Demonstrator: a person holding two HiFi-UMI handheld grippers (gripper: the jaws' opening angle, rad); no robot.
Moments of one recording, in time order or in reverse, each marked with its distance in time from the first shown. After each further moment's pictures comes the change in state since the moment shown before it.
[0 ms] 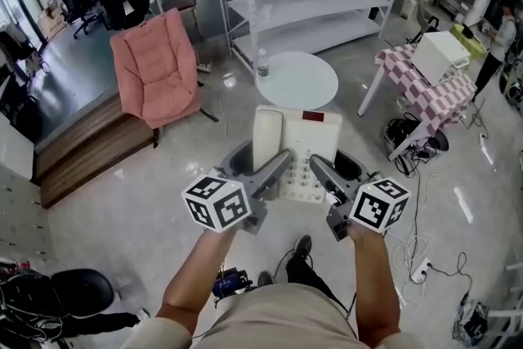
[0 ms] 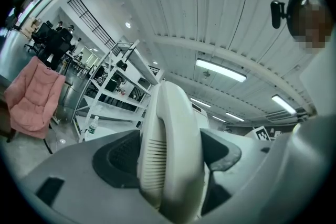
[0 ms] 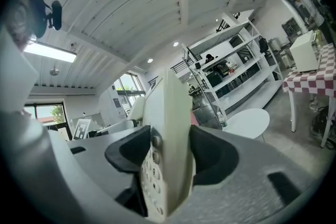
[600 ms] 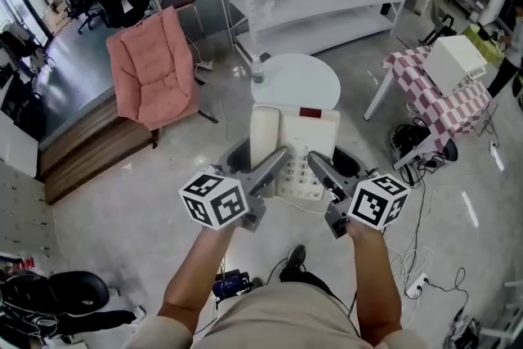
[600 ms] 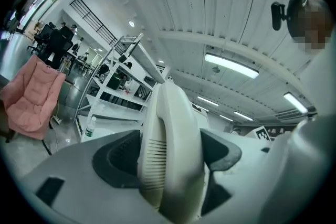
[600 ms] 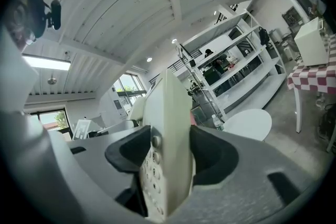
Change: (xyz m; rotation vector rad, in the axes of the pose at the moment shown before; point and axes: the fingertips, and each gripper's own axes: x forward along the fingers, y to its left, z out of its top) left arm 0.140 0.044 0.001 0.003 0.011 0.068; right arm 0.049 -0.133 0.054 0.043 0.028 0.050
